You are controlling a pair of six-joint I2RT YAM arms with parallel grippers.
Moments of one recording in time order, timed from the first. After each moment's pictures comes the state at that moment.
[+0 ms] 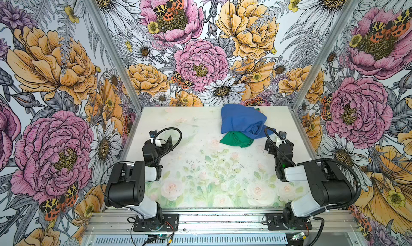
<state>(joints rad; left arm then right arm) 0.10 1.56 0.36 1.00 0.11 -0.06 0.05 1.56 0.34 0.94 0.28 -0.02</state>
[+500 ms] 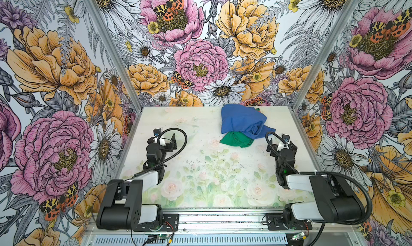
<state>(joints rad) -0.11 1.23 0.39 0.74 -0.11 -0.04 0.15 1.29 0.26 0.87 0.44 -0.04</state>
